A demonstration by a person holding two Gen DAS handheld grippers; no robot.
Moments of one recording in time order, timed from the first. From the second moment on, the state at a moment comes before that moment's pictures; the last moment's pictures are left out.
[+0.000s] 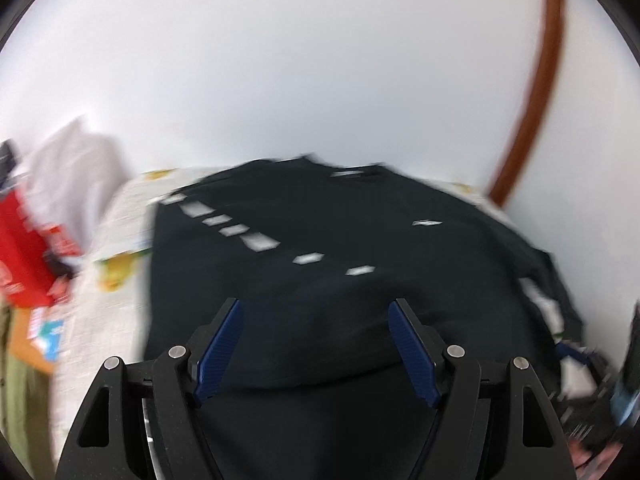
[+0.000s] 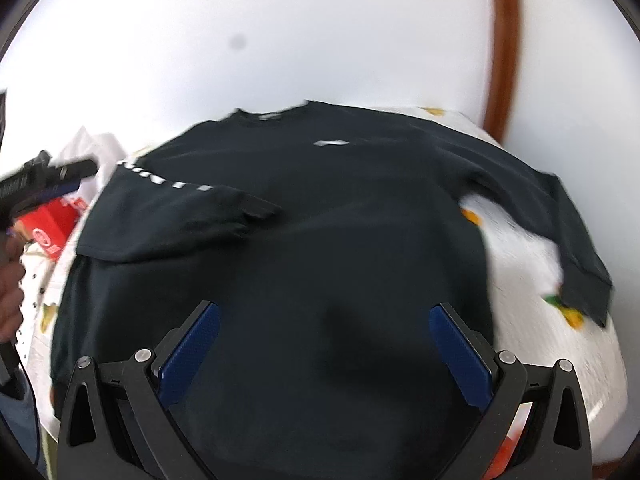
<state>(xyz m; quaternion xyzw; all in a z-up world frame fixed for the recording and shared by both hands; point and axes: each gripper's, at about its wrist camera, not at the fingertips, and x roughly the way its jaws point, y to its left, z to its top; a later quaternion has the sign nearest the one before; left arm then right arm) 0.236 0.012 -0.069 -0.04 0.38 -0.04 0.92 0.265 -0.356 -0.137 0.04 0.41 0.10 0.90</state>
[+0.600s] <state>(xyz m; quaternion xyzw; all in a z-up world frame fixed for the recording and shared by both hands) 0.254 0.134 -0.158 -0.04 0.45 0.04 0.89 0.395 -0.282 -0.186 0.03 0.50 0.11 0.86</state>
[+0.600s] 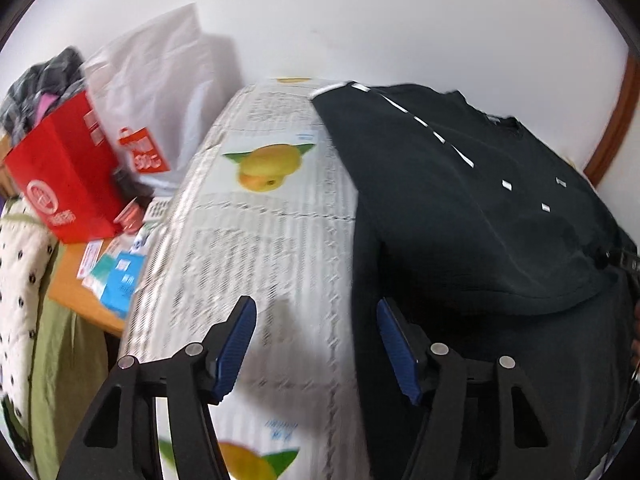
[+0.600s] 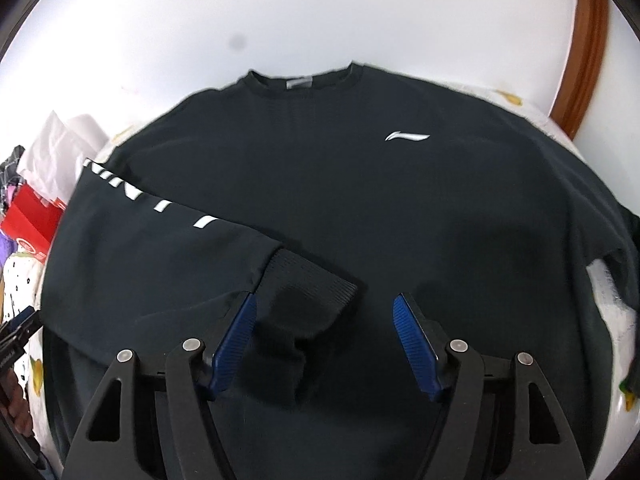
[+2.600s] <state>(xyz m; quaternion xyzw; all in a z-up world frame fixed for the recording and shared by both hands) 0.161 0.098 -0.167 -0.09 0.49 -0.04 0.87 0.263 -0.452 -0.188 0.02 0.47 -0.02 0.88</state>
